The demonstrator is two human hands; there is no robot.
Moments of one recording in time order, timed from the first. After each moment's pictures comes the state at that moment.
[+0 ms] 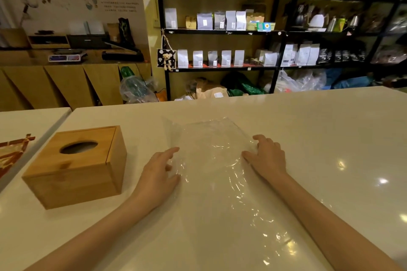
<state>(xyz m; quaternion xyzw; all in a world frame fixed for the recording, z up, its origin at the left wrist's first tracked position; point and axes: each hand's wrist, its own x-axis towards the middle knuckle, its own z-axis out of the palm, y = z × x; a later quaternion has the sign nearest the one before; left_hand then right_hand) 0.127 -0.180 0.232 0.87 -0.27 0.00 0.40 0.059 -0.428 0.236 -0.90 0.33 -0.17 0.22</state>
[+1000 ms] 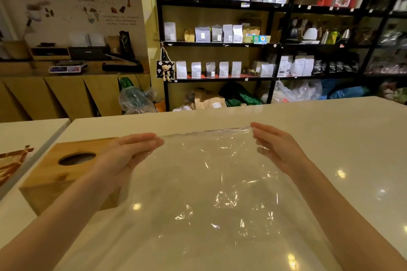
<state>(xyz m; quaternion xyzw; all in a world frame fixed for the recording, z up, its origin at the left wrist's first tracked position) 0.153 -0.149 0.311 0.61 -0.10 -0.18 0.76 0.040 -0.454 0.292 -0.64 0.15 -0.19 0.73</state>
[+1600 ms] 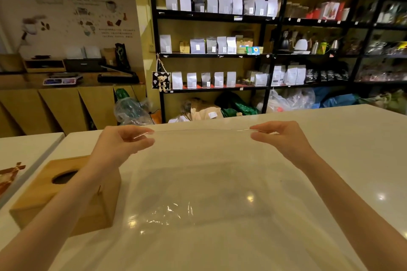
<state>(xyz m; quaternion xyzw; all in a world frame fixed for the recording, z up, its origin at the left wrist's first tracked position) 0.173 -0.154 0.339 0.81 -0.27 0.06 0.52 0.032 -0.455 0.337 -0.82 0.09 -0.32 0.46</state>
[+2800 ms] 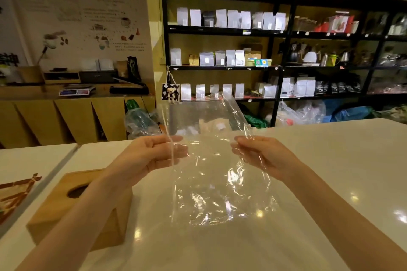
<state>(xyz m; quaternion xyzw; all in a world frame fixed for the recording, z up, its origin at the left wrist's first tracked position) 0.199 -0.164 0.343 0.61 -0.33 -0.25 0.67 0.078 -0.419 0.343 -0.61 0.10 -0.11 0.78</state>
